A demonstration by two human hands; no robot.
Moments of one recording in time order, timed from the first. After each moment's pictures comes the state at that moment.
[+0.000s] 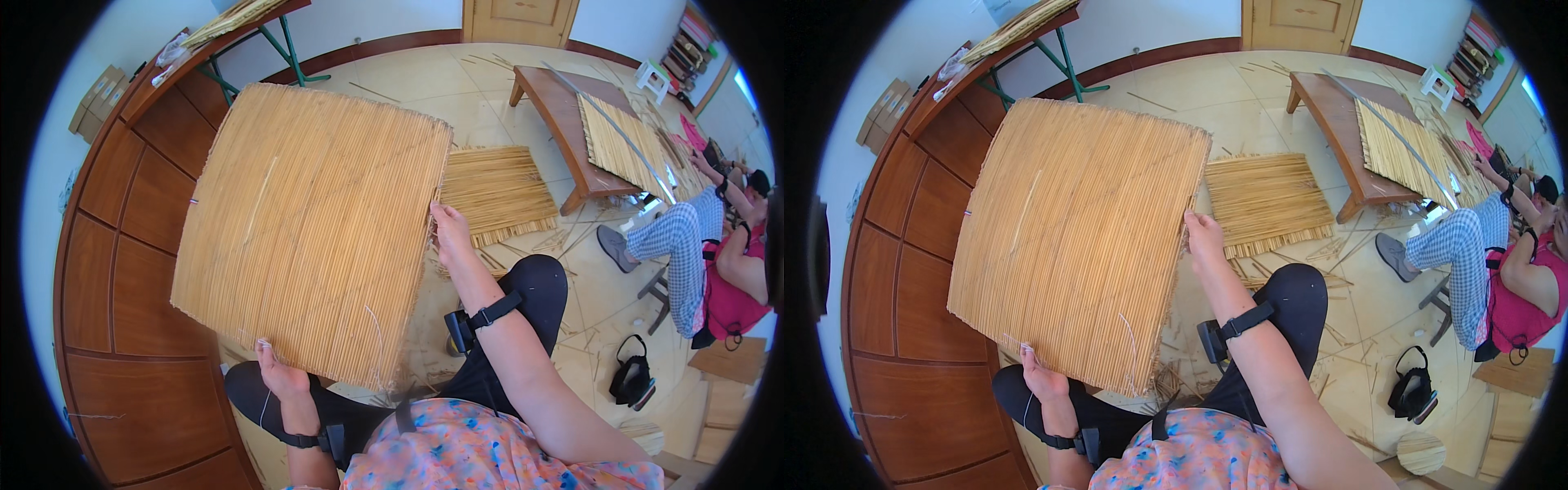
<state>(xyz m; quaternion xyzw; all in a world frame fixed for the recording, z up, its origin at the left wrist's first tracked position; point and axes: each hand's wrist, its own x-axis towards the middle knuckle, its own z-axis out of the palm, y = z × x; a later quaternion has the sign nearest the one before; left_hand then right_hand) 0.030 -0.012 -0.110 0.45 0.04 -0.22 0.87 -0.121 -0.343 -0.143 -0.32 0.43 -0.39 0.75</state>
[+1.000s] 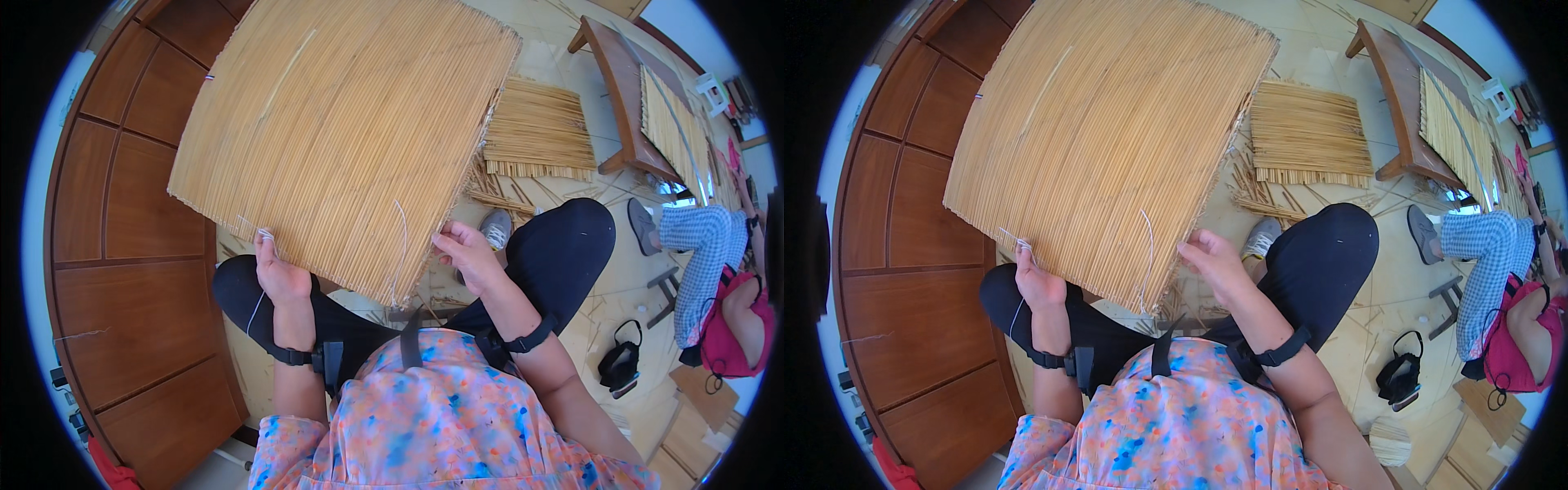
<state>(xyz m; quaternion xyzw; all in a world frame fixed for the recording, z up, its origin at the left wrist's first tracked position) 0.031 -0.013 -0.112 0.40 0.01 -0.24 0.88 -0.192 -0.192 -0.145 -0.41 0.38 -0.10 0.82</state>
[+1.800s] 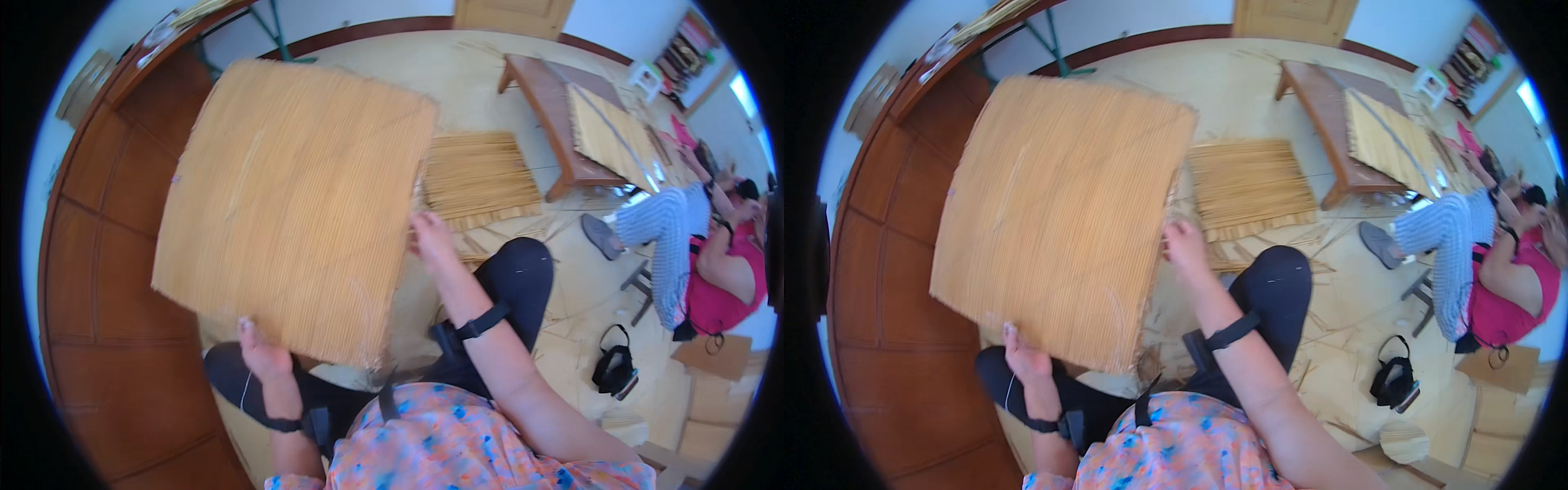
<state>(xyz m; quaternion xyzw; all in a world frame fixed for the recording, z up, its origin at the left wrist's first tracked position) 0.035 -0.018 -0.118 0.44 0.03 -0.23 0.87 -0.147 -0.297 -0.139 -0.35 0.45 -0.31 0.76</state>
